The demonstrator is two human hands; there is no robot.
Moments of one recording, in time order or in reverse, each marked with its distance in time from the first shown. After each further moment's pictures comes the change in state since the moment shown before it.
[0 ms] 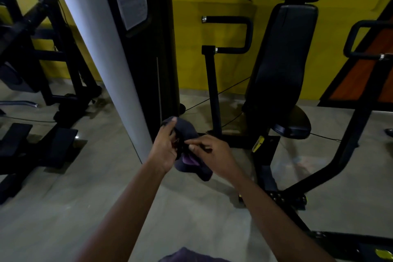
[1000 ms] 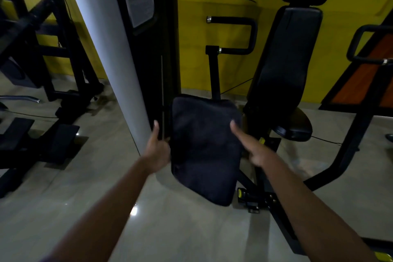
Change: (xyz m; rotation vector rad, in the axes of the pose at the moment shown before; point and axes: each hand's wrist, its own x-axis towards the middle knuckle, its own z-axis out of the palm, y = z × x) left_hand 0.026 0.003 -0.055 0.162 -0.310 -0.219; right_hand 0.023 0.059 -0.064 0.624 -0.088 0.693
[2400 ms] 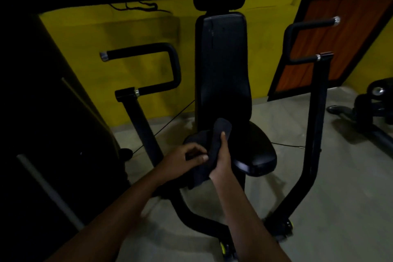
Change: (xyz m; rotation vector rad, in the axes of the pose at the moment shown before) left_hand 0.346 0.073 0.203 1.154 -0.355 0.308; right_hand 0.228 -0.104 -0.172 0.902 0.594 -0.135
